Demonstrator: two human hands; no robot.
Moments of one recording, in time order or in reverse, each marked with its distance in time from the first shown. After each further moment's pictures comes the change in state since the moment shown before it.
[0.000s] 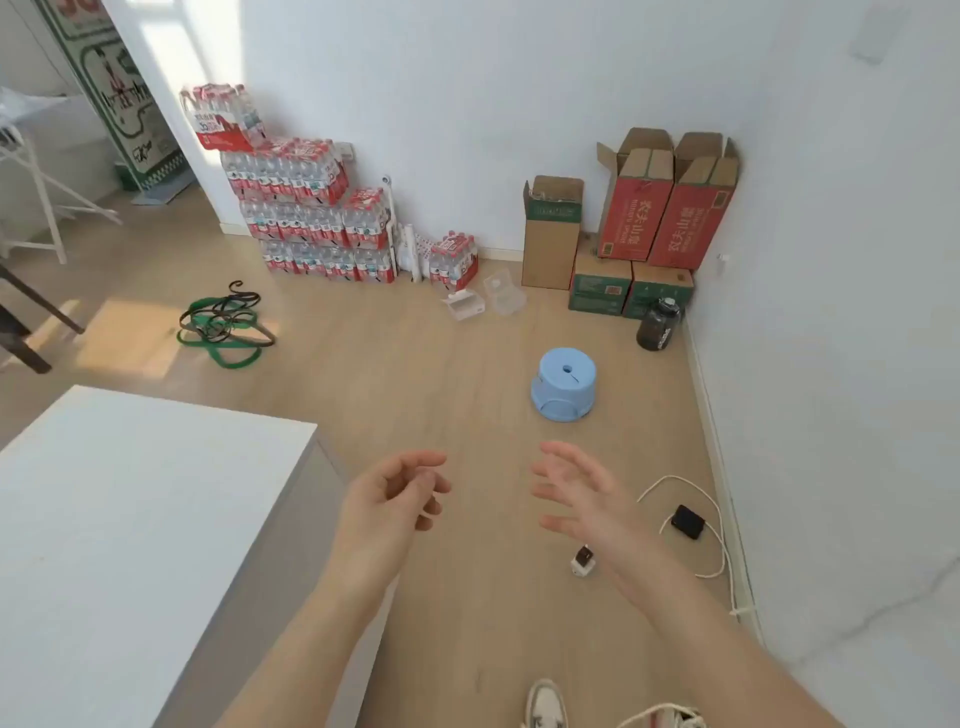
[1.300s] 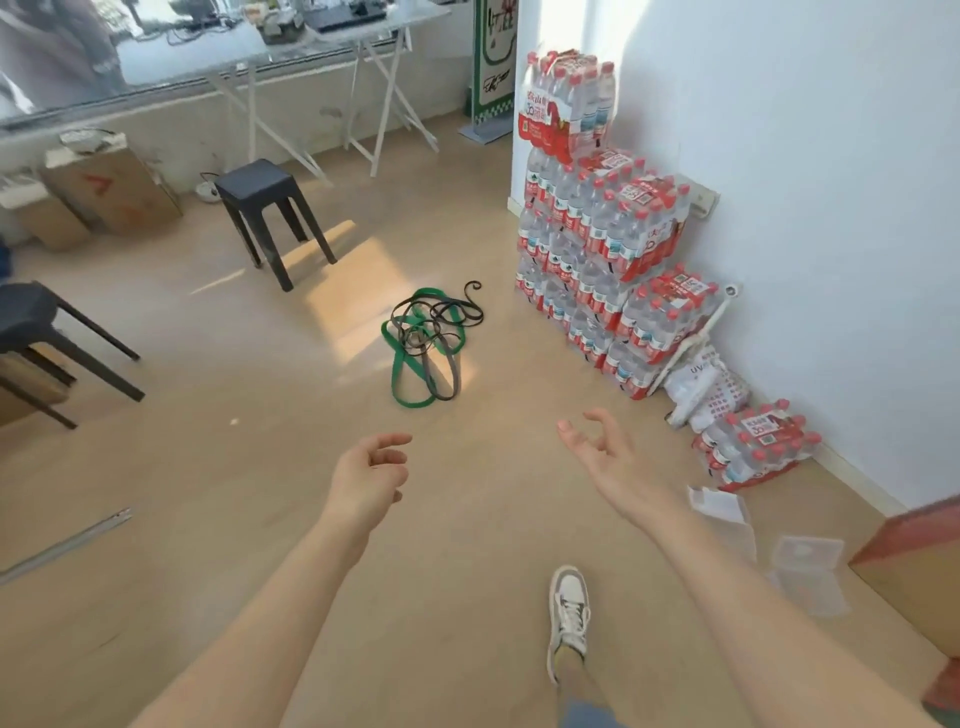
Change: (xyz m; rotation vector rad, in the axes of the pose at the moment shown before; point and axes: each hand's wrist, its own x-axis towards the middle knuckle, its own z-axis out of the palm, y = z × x) left_hand 0.881 0.053 -0.289 -0.097 0.799 -0.401; right_hand 0.966 -0.322 0.390 -0.908 -0.648 -0.142
